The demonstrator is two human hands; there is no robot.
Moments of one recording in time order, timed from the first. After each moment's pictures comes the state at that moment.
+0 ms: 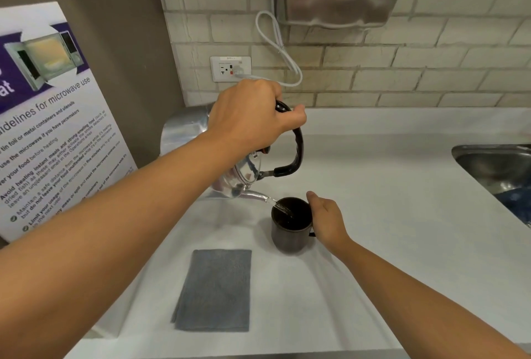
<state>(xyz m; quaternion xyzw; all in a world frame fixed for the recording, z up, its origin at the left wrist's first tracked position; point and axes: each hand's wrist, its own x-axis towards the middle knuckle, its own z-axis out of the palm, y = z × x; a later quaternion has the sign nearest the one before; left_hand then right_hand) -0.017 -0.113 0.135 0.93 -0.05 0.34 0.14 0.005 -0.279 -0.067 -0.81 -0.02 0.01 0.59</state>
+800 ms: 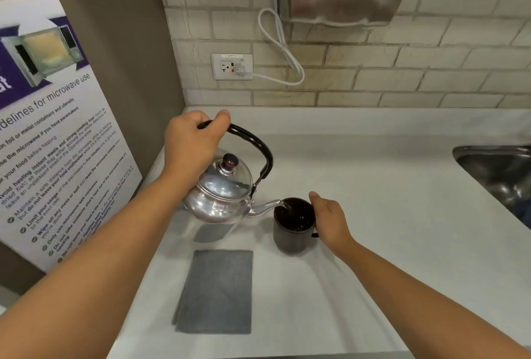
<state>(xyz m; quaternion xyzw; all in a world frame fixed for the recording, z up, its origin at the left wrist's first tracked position) -0.030 -0.040 0.072 0.78 0.08 0.38 0.48 0.004 -0.280 -0.067 -0.81 -0.02 0.02 0.59</state>
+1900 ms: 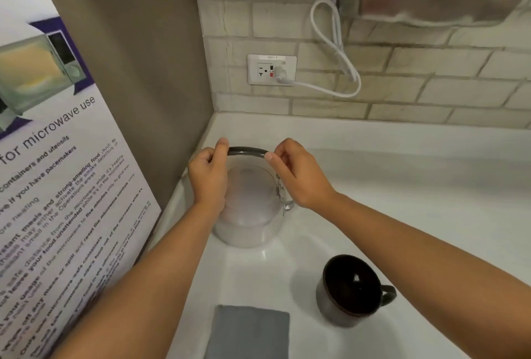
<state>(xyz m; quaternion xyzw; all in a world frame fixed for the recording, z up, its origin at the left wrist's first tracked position) 0.078 0.039 -0.026 0.62 0.27 0.36 0.64 0.120 -0.132 0.001 -0.82 -0.33 -0.04 0.47</state>
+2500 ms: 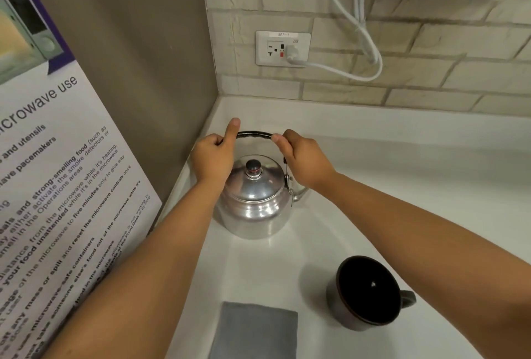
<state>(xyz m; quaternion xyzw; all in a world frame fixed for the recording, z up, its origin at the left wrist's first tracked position) 0.101 0.063 -0.036 0.75 0.32 0.30 0.50 0.164 -0.109 -0.022 -0.87 -0.31 0.00 0.40</state>
